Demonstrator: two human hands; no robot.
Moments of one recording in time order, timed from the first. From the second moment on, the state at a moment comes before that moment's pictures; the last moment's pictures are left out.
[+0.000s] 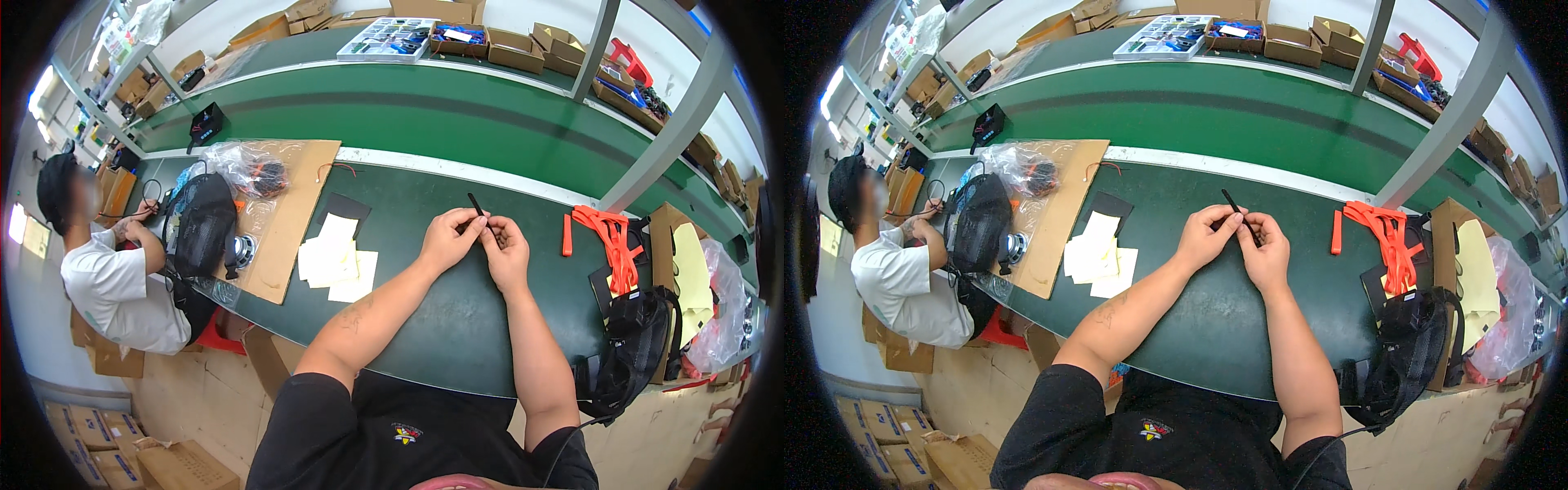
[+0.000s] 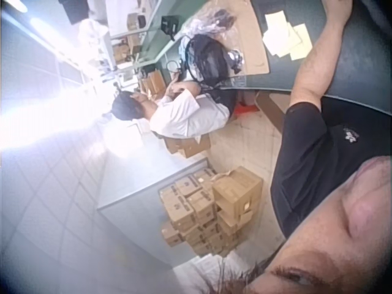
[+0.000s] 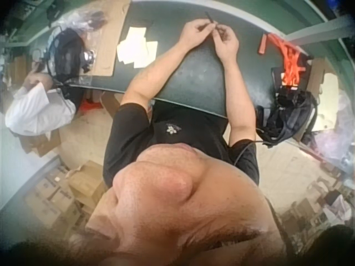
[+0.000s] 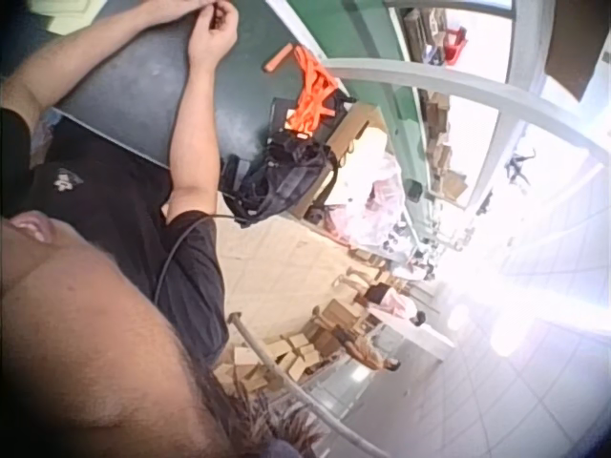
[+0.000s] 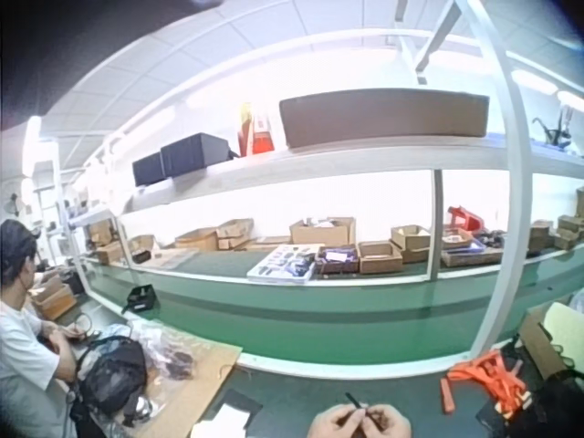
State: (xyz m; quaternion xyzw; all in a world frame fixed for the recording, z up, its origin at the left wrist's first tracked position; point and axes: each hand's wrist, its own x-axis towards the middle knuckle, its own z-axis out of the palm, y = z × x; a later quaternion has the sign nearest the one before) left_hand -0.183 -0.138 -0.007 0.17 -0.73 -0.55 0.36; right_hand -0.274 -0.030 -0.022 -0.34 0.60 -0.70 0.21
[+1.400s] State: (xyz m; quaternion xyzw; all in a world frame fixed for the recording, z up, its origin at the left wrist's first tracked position) left_hand -0.180 -0.137 -0.005 0.18 -0.75 -0.55 0.33; right_hand -0.273 -0.032 -0.022 -0.33 0.59 -0.71 0.18
